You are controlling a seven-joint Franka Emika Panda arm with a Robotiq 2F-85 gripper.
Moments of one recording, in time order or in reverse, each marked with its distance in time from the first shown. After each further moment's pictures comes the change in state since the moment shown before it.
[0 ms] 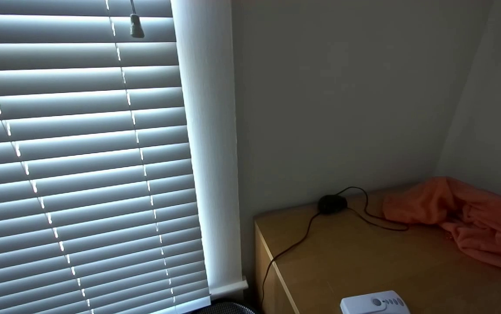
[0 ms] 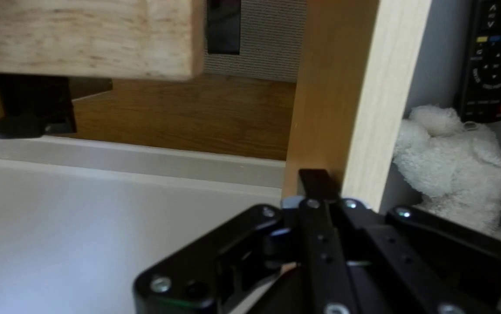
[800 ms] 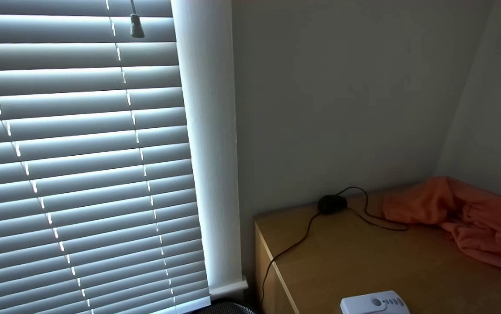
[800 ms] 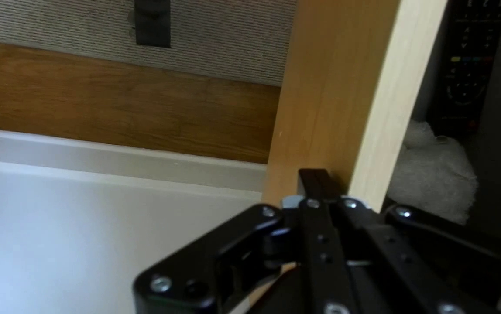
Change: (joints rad) arm 0.003 0.048 0.151 0.110 0.048 -0.008 0.031
